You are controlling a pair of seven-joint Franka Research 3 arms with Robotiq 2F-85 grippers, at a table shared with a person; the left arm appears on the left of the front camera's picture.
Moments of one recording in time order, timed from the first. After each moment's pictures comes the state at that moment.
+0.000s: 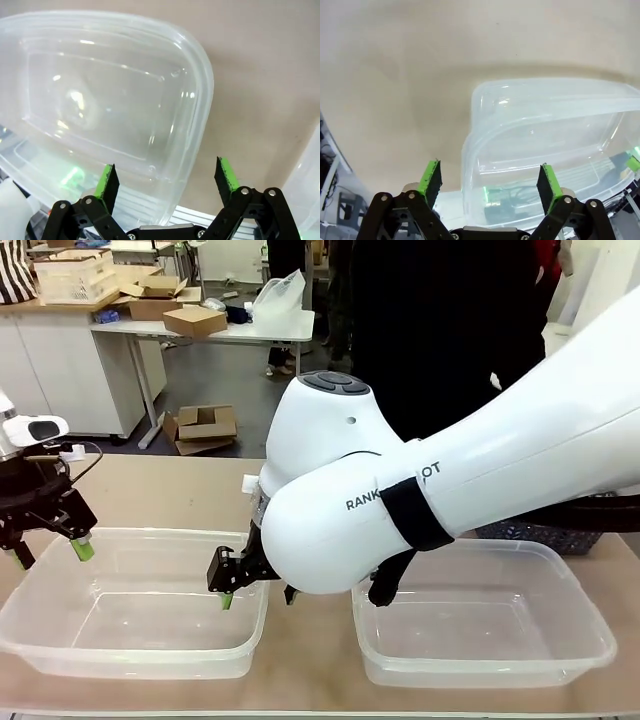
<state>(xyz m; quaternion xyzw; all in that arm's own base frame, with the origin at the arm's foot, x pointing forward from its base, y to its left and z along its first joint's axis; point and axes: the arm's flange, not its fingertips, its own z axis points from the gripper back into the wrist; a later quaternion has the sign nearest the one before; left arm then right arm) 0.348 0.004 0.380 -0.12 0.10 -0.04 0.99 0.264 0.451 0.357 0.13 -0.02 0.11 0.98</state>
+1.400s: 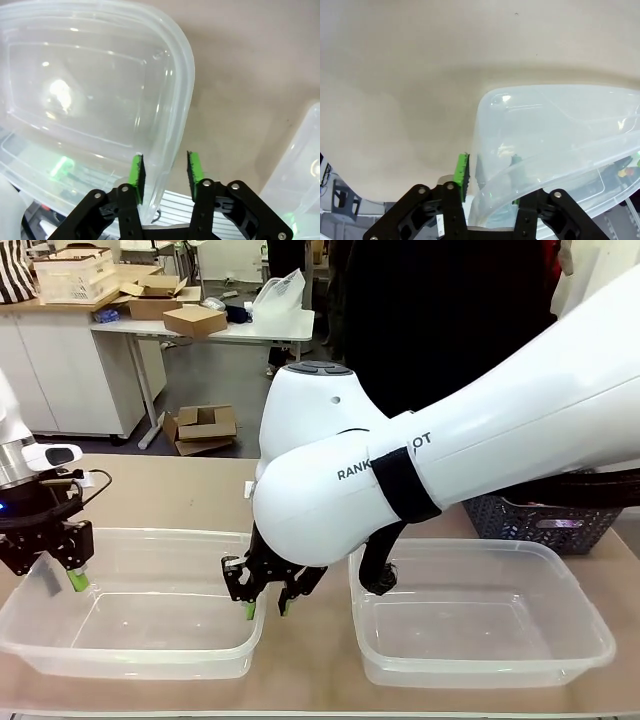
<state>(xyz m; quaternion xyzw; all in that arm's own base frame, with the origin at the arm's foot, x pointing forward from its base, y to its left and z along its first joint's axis) 0.355 0.009 0.340 -0.12 0.14 -0.02 0.98 0.270 0.452 0.359 0.10 0.03 0.11 0.99</state>
